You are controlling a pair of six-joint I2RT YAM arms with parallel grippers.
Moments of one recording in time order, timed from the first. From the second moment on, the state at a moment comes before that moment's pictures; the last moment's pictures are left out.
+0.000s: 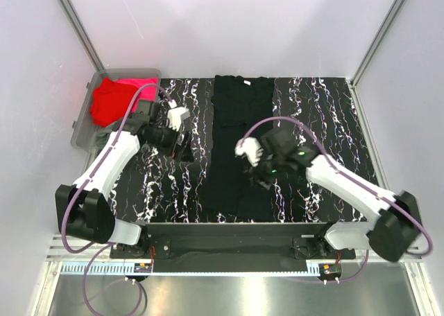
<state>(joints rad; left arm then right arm) -0.21 1.39 1.17 -0.86 0.57 0.22 0.73 1.31 1.02 -0.71 -0.36 -0.38</state>
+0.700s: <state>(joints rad) -1.05 1.64 1.19 -0.87 0.21 0.45 0.15 1.62 1.14 -0.60 -0.31 -0.21</state>
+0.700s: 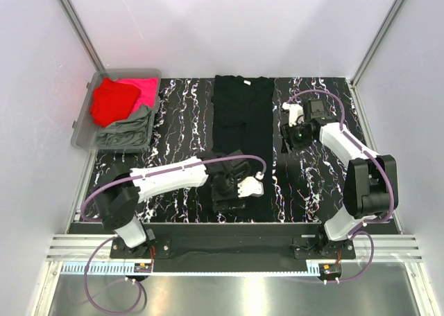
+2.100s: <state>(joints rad) -1.18 1.92 1.33 -0.75 0.20 0.43 0.11 1.63 1.05 -0.54 -0.37 -0.23</state>
